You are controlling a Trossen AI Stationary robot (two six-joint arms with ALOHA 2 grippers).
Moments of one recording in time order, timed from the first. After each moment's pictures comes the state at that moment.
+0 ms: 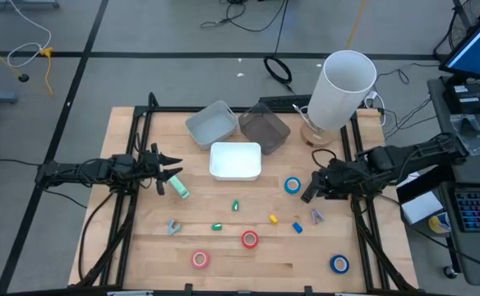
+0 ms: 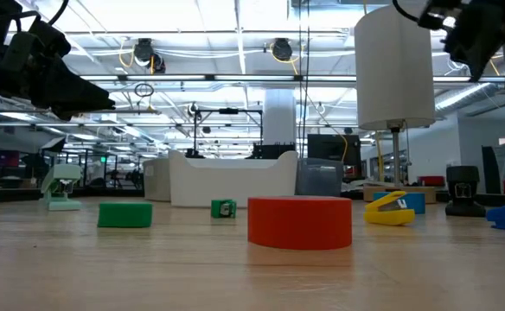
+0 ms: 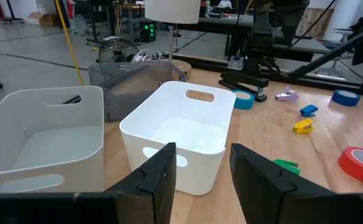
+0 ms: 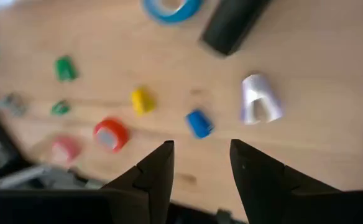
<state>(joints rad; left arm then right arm) -0.02 0.08 0.08 -0.15 -0.26 -0.11 0.23 0.87 0.85 -1.08 -0.08 1.96</state>
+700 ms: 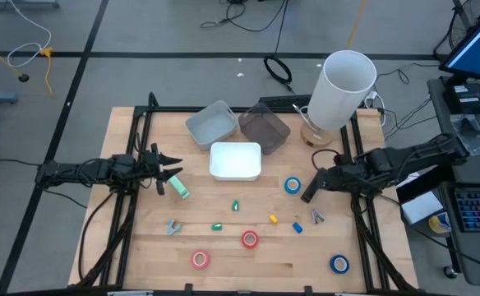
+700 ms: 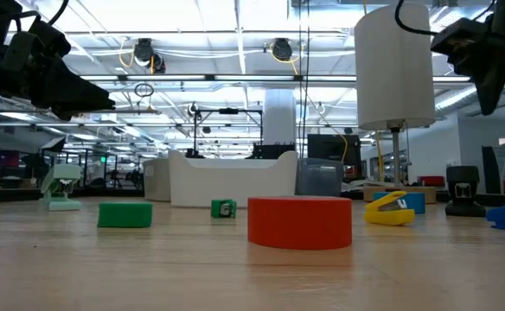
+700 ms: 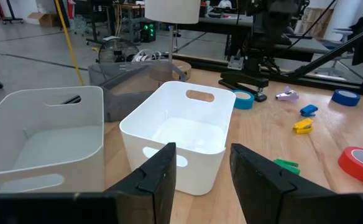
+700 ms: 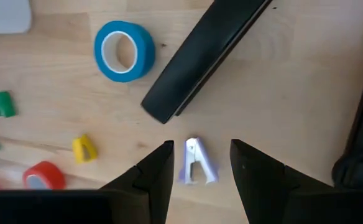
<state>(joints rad) -0.02 0.08 0.08 -0.15 -0.26 -0.11 0.23 0.86 0.77 -1.19 0.05 1.78</state>
